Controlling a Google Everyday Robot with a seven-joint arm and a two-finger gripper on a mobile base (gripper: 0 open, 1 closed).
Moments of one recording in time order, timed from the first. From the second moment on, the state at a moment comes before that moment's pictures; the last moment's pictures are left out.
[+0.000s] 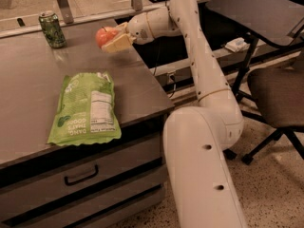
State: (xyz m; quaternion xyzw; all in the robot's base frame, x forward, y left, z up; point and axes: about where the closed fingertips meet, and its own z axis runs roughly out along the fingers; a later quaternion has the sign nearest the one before) arm 0.778 0.124 0.894 -0.58 0.56 0.40 0.43
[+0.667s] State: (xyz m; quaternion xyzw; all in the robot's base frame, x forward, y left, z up) arm 0.725 0.109 0.874 -0.58 0.53 0.46 0.41
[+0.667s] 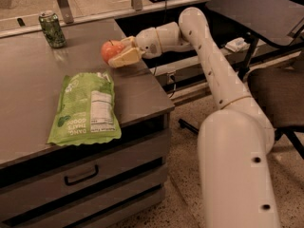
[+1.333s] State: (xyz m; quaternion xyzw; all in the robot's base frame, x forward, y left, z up) arm 0.677 0.104 0.848 -0.59 0.53 0.48 0.39
